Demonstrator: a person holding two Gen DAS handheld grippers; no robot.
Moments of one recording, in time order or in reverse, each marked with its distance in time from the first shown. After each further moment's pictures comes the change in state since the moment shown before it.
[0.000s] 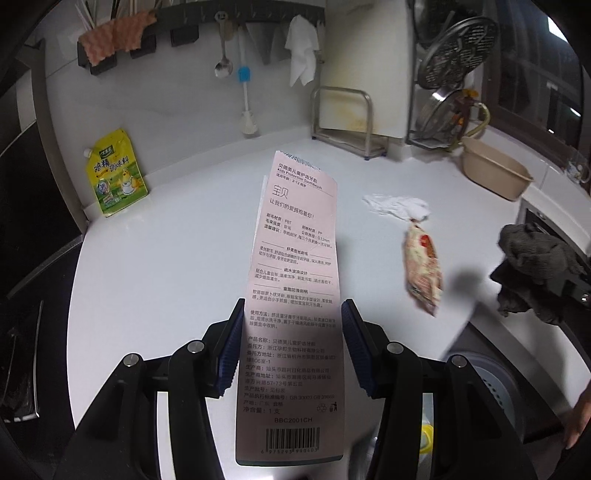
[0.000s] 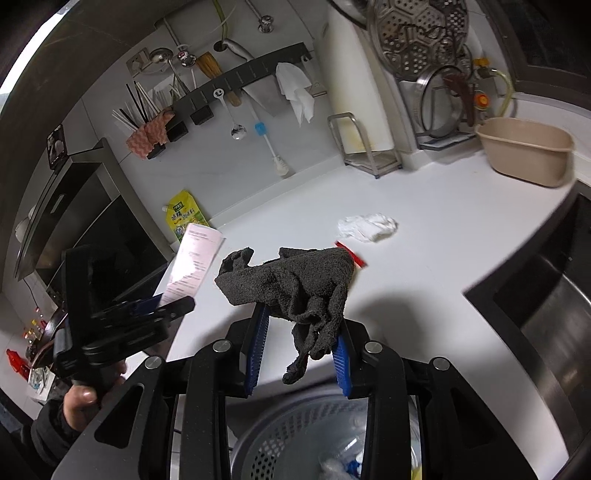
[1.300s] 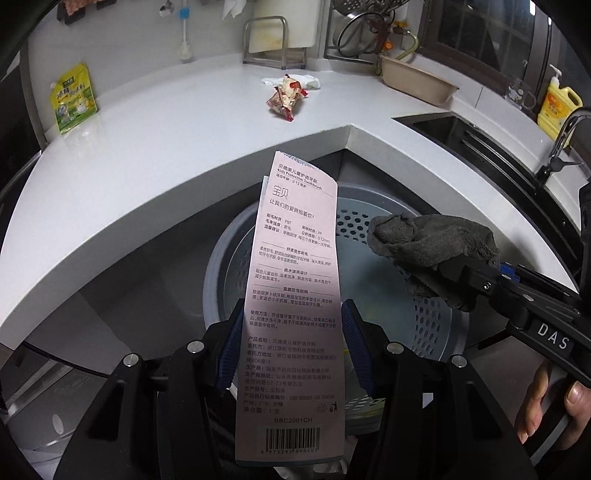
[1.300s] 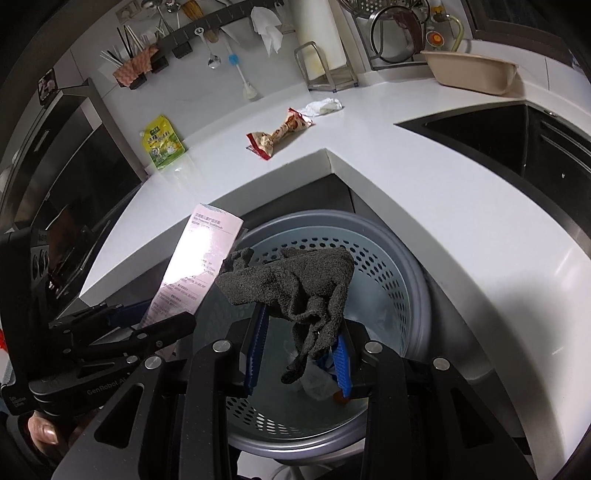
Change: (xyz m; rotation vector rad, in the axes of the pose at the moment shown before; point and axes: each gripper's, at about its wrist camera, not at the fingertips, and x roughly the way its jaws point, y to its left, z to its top) left arm -0.036 -0.103 -0.161 0.013 0.193 -0.164; right arm -0.047 -0.019 -0.152 0.008 0.192 -0.127
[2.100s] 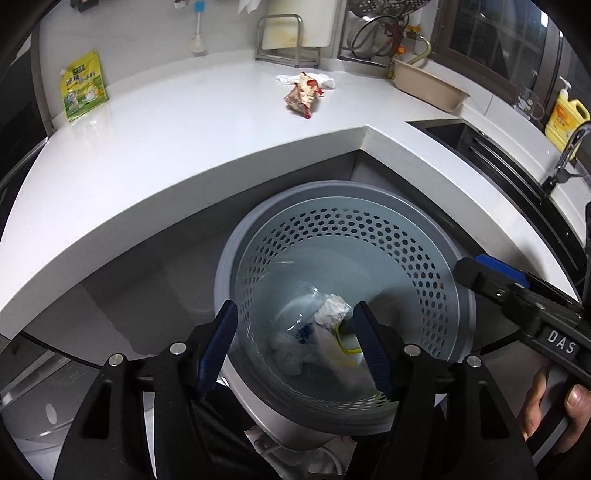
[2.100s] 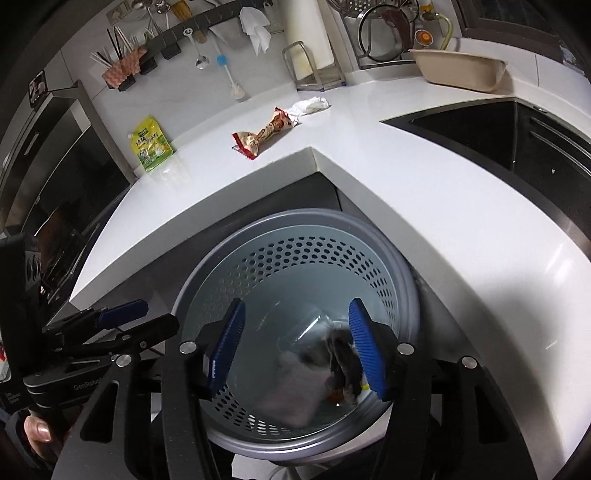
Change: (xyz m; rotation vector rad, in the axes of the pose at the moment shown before) left arm 0.000 0.013 -0.003 -0.047 0.001 0.005; right arm 0.000 -0.005 0.000 0.018 -0.011 -0.041
